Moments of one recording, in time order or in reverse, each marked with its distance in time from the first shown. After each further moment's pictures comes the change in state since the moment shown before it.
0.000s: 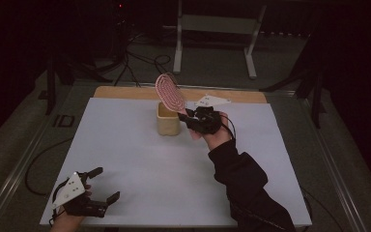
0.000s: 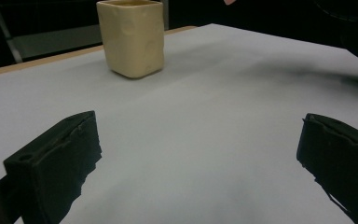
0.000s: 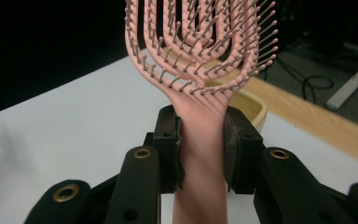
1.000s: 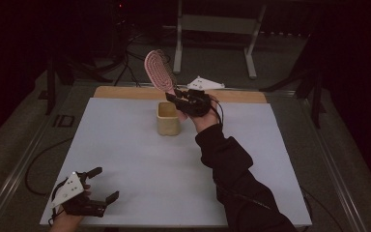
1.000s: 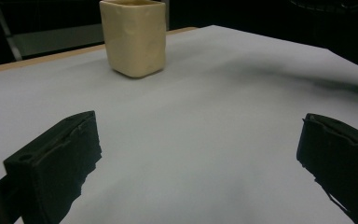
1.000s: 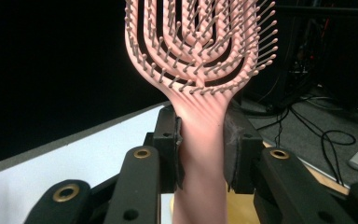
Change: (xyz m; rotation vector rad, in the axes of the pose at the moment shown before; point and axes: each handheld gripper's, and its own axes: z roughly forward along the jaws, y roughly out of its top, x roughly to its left) left arm 0.002 -0.001 -0.001 -0.006 0.000 -0.016; right arm -0.011 0.039 0.032 -0.192 0.073 -0.009
